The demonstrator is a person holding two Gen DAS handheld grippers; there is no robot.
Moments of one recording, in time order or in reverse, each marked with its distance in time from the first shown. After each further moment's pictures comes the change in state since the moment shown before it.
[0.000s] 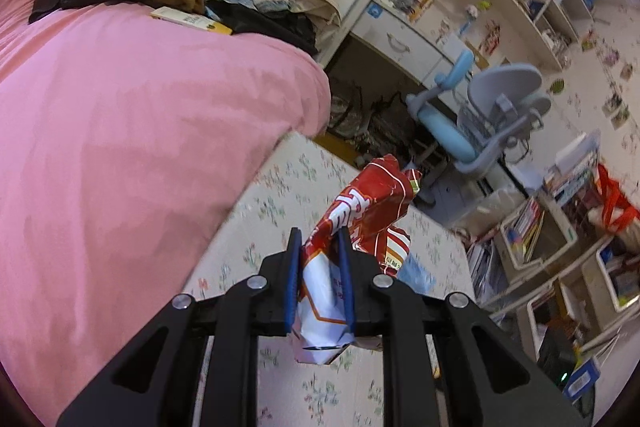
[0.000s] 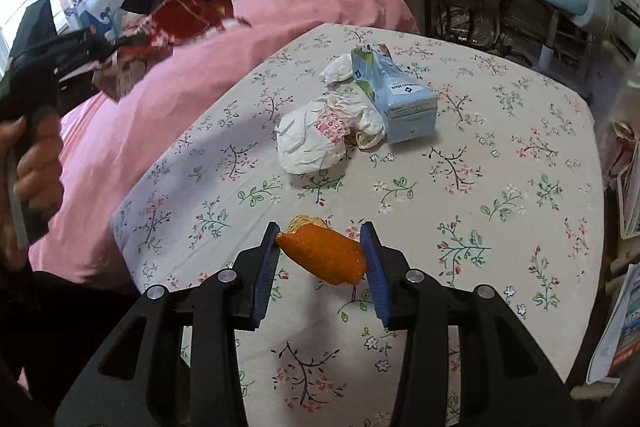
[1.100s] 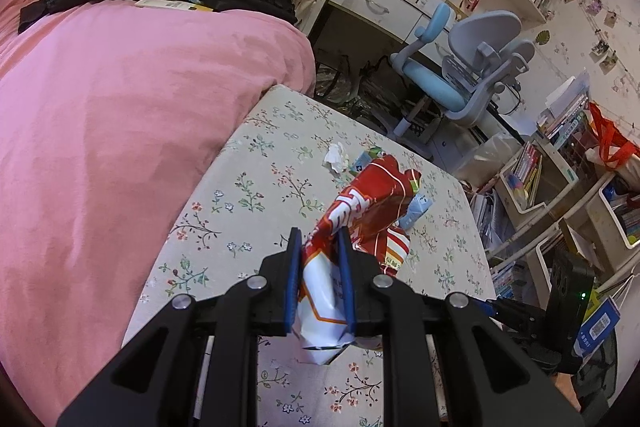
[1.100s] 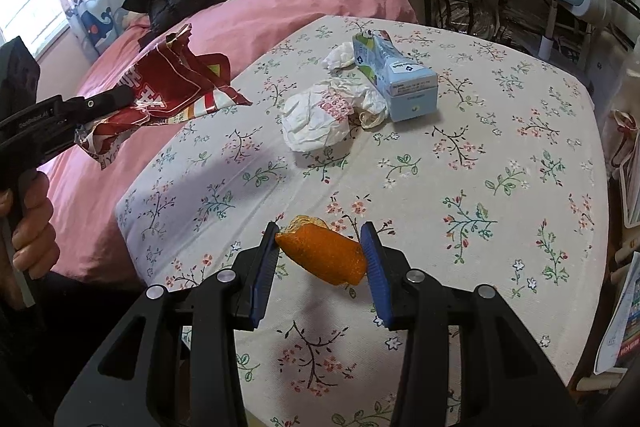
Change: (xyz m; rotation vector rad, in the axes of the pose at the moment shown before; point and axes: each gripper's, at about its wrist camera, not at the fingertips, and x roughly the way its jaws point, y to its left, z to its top) left arm -0.014 -0.015 -0.048 0.105 0.081 0.003; right arm -0.003 -0.001 -0.020 0.020 0.012 0.015
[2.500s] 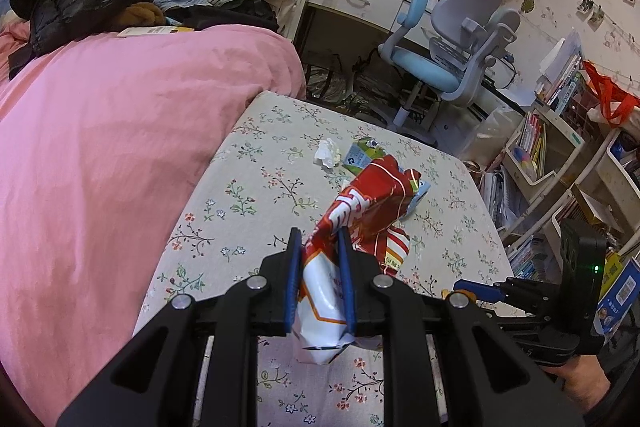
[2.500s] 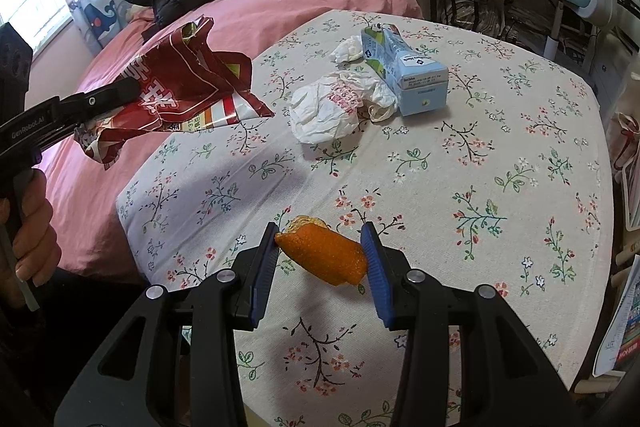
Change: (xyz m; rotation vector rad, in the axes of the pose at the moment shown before) left arm 0.000 -0.025 -0.007 0.132 -0.009 0.048; right arm 0.006 0.006 -0.002 -0.013 0.013 0.003
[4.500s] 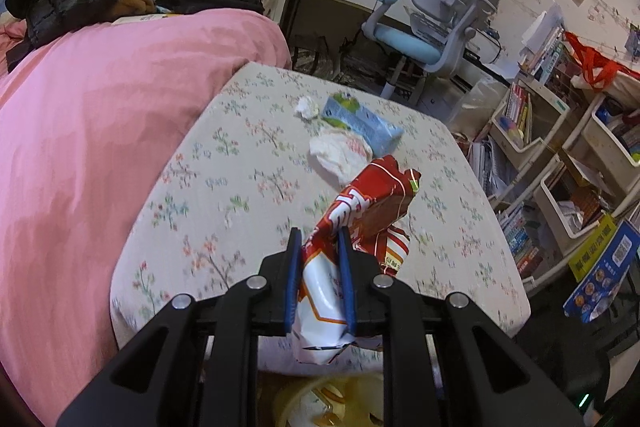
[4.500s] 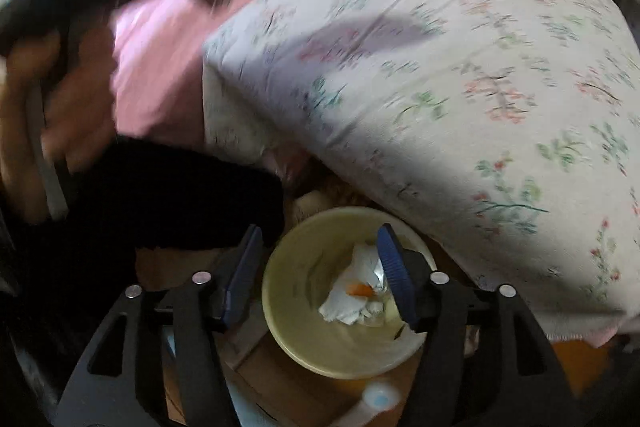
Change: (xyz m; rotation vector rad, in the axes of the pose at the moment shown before) left arm -0.023 -0.017 -0.052 0.047 0.062 -0.025; right arm -0.027 0.096 -0.141 0.001 0.192 0.121
